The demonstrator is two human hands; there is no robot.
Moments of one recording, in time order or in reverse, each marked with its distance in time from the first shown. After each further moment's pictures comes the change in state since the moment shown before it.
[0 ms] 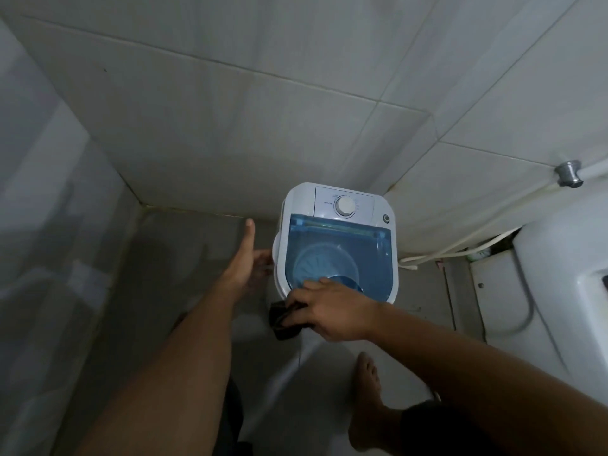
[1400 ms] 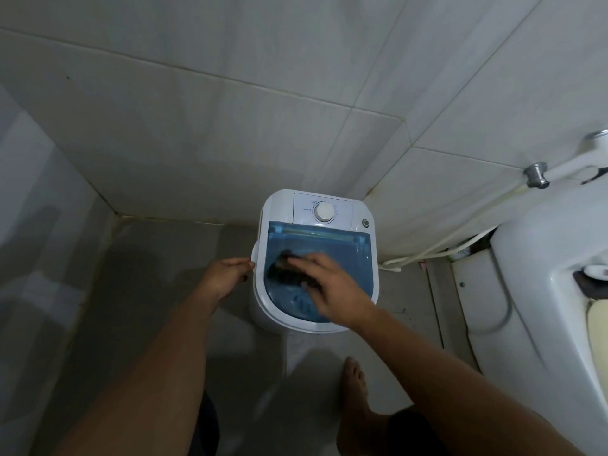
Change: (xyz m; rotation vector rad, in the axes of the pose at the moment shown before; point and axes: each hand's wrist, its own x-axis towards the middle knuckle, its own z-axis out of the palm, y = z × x) left_hand 0.031 -0.013 -0.009 0.241 0.156 0.111; right_hand -0.021 0.034 0.009 0.316 0.475 0.469
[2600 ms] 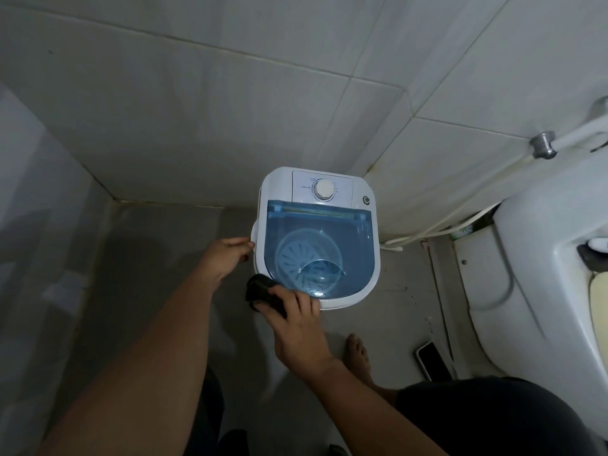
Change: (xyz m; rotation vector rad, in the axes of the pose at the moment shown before) left_hand 0.011 -0.009 0.000 0.034 0.004 0.052; right_hand -0.064 -0.067 0.107 -0.257 0.122 0.066
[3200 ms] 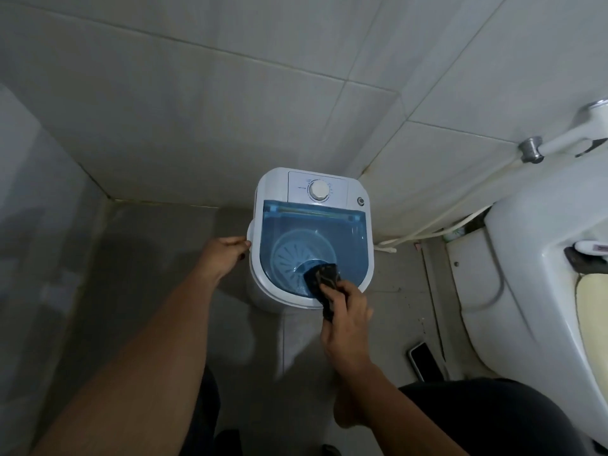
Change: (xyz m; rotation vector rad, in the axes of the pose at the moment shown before) left_hand -0.005 0.003 0.004 0.007 0.022 0.012; right_hand -0.035 0.058 -0.029 0.041 0.190 0.375
